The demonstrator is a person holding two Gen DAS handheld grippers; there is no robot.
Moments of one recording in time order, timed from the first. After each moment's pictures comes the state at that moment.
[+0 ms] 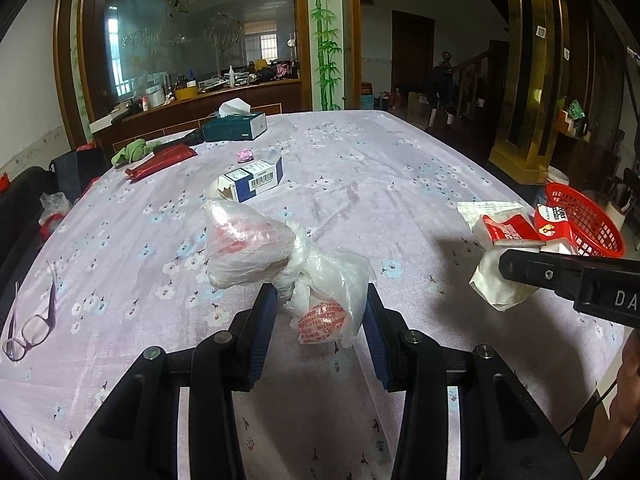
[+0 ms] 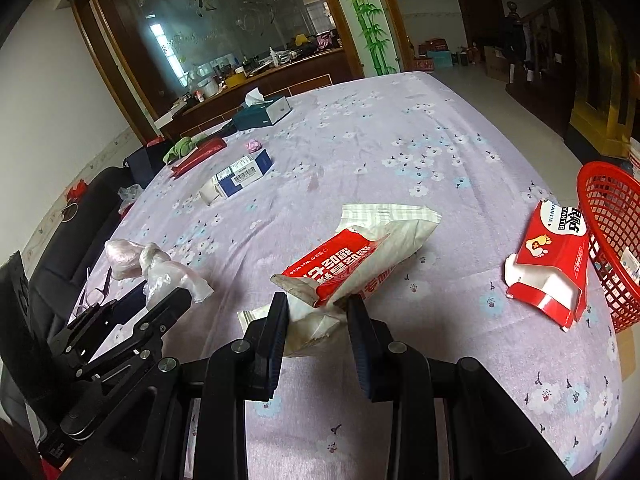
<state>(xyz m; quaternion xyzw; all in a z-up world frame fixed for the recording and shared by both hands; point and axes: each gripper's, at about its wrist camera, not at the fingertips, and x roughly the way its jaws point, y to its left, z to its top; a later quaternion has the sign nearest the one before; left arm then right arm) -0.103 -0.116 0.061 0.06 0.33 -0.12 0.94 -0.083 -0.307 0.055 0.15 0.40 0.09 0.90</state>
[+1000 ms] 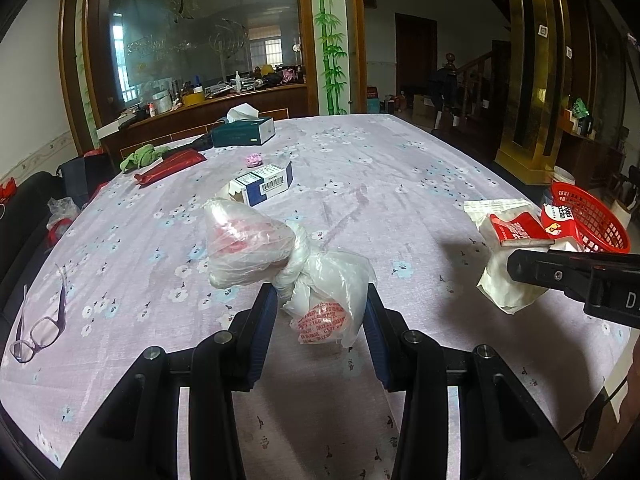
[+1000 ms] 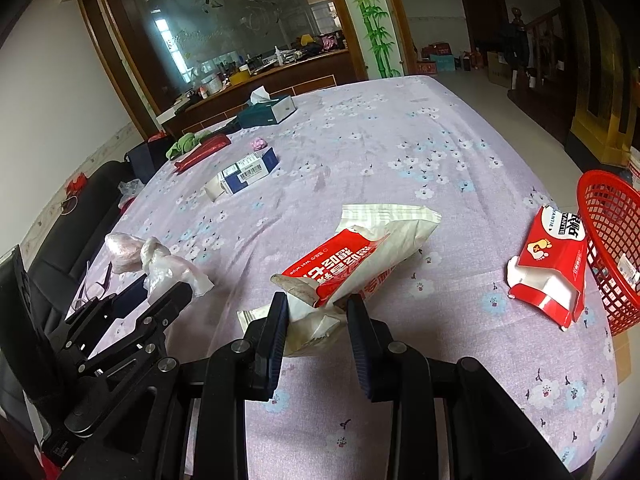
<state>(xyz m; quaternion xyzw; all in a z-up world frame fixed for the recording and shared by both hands) -0.111 -0.113 0.066 0.07 0.32 -0.11 0.94 -0.086 -0.300 0.056 0.14 0.40 0.09 0.90</state>
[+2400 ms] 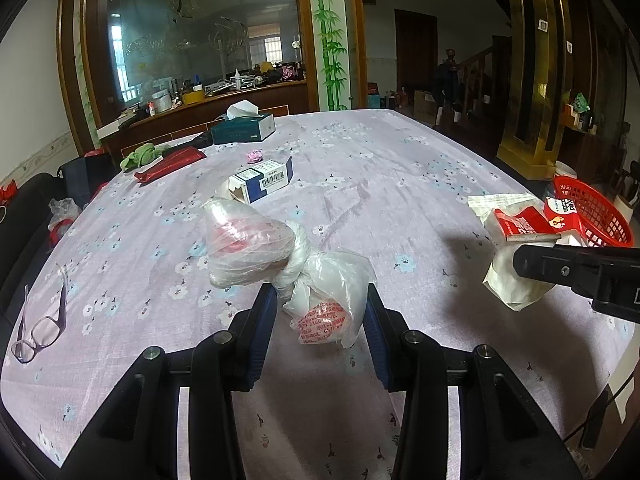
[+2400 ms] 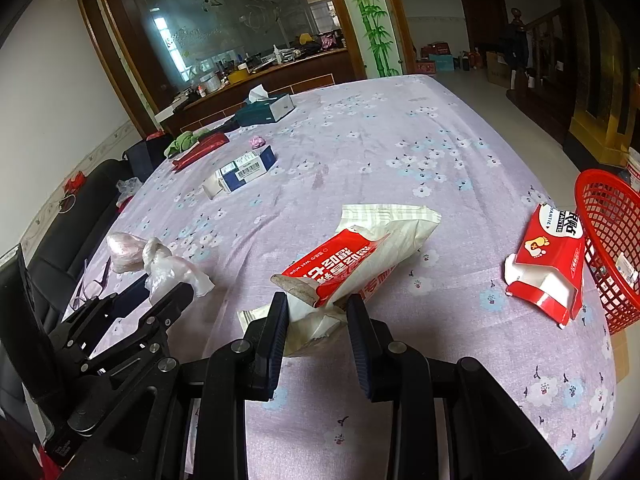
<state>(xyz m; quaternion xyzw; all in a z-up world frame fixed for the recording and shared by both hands) -0.112 -0.112 0.065 0.07 0.32 -0.10 0.94 -0.086 -0.300 0.052 0.14 0.40 0.09 0.90</state>
